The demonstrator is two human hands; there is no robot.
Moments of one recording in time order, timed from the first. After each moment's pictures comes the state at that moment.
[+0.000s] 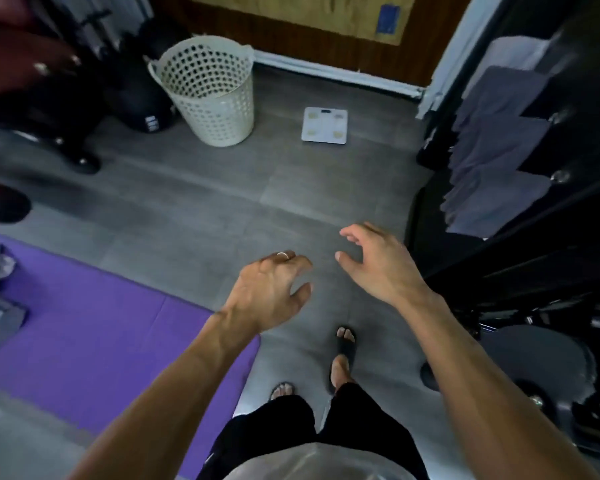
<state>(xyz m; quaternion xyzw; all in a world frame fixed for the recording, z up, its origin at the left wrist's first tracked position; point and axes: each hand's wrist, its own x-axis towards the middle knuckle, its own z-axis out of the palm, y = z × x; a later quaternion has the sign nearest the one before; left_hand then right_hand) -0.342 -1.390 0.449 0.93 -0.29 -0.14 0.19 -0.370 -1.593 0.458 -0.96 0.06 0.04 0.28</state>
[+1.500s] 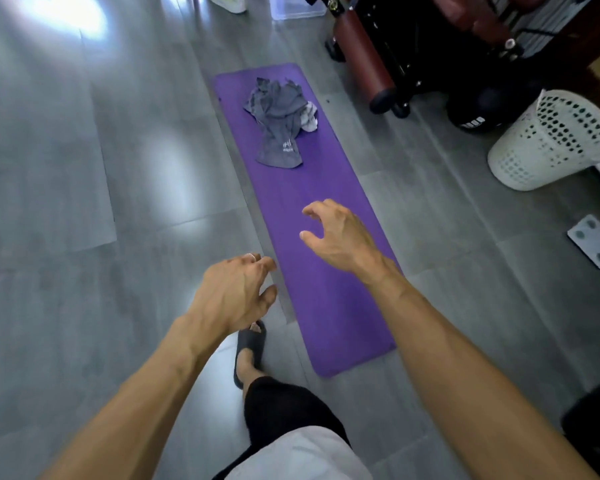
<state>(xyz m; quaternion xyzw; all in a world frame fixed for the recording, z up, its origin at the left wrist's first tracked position) -0.790 -0.645 0.444 0.97 0.16 -0.10 0.18 -0.613 -0.757 0.426 -0.88 -0.40 0.17 0.19</state>
